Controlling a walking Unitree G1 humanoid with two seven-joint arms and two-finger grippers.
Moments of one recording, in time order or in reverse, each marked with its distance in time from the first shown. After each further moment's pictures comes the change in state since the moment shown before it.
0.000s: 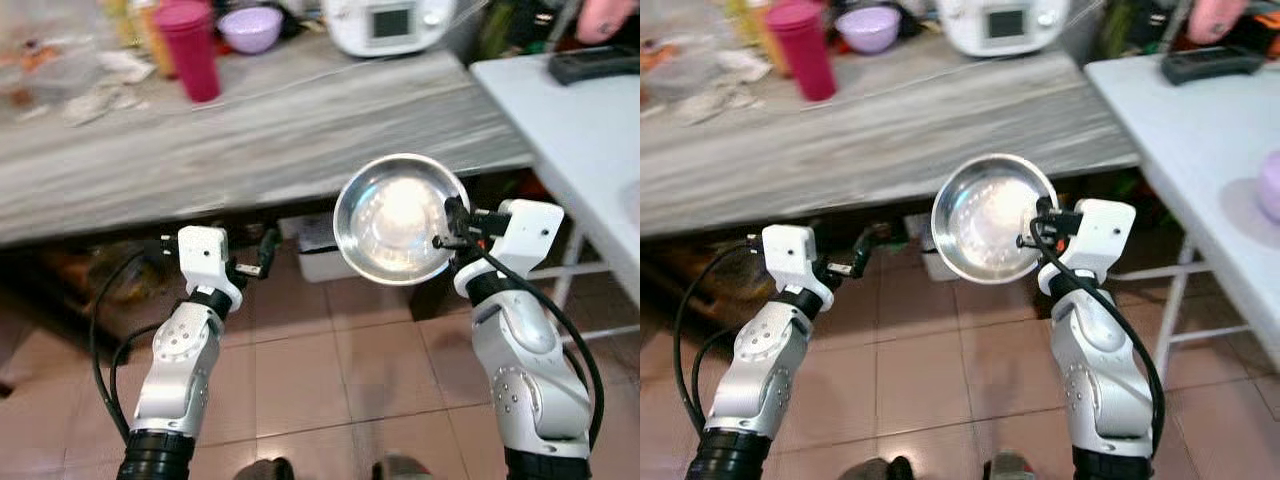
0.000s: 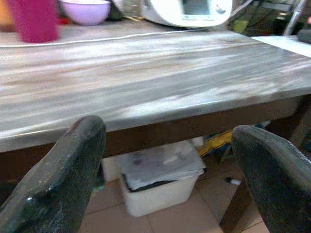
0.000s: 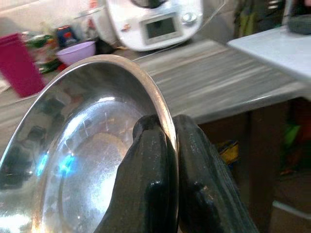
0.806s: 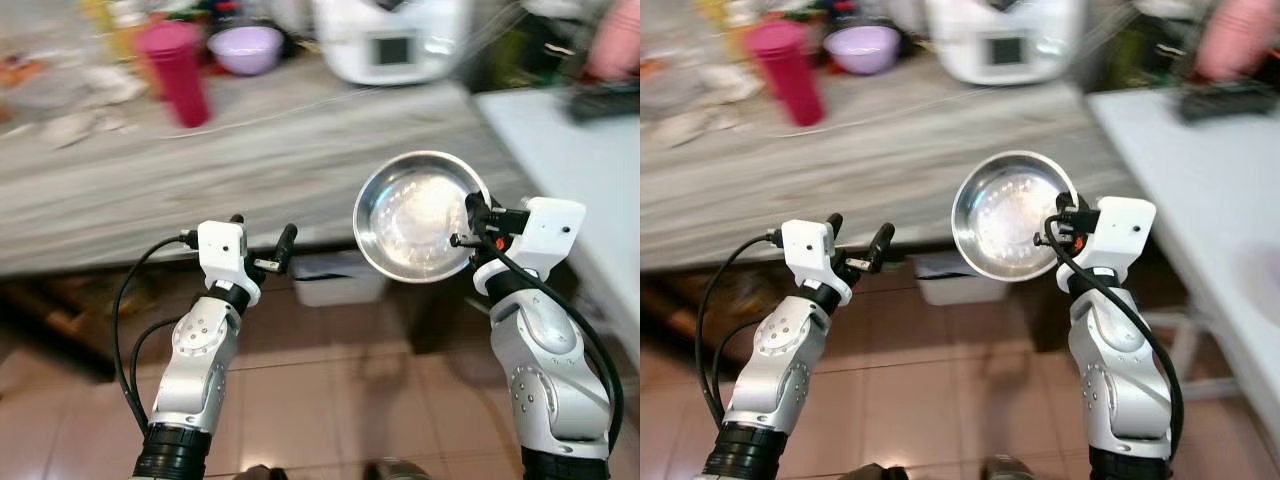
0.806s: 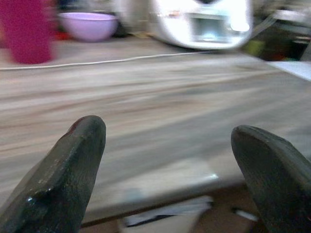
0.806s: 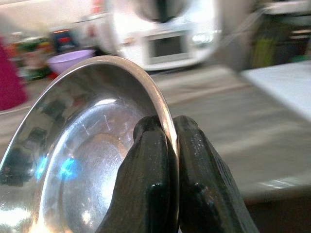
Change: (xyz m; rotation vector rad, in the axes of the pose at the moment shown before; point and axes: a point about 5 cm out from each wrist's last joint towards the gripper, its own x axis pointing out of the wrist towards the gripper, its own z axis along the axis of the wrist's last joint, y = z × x) left arm 0.005 -0.012 0.002 -0.006 -0.016 -0.016; right arm -0.003 -0.009 0.005 -0.057 -0.019 -0.021
